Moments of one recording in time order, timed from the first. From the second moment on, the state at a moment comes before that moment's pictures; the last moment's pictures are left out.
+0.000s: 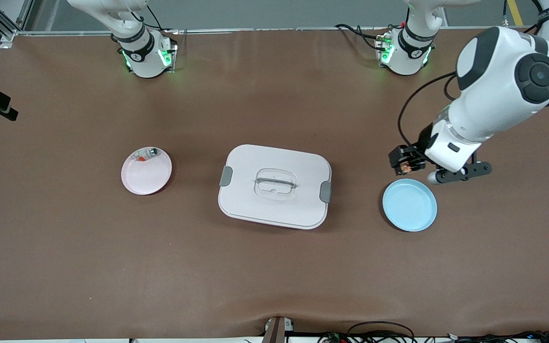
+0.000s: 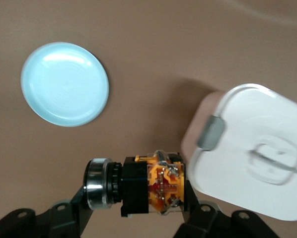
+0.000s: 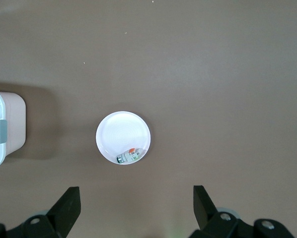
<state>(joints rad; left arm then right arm) -0.05 0.17 -0.30 -1.65 -0.15 1.85 -0.60 -0.03 0.03 -0.04 -1.38 0.02 1.40 -0.01</state>
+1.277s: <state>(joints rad) -0.38 0.41 -0.31 -1.34 -0.27 1.98 -1.74 -0.04 0.05 -0.05 -1.37 0.14 1.41 0.00</state>
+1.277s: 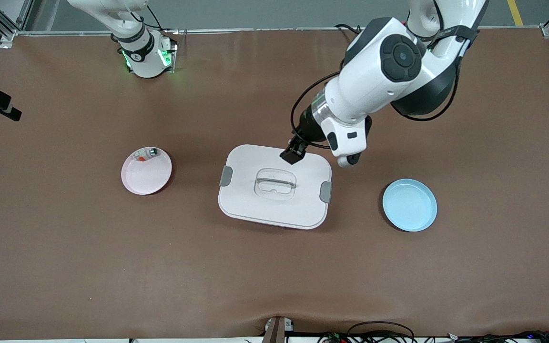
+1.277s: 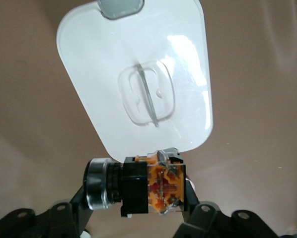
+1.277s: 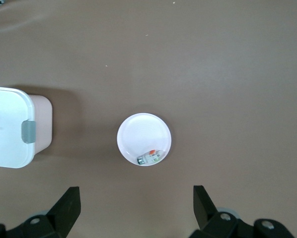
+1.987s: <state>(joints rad) -0.47 0.46 -0.31 -1.33 -0.27 2.17 -1.99 0.08 0.07 -0.03 -1.53 0.38 1.62 0.08</state>
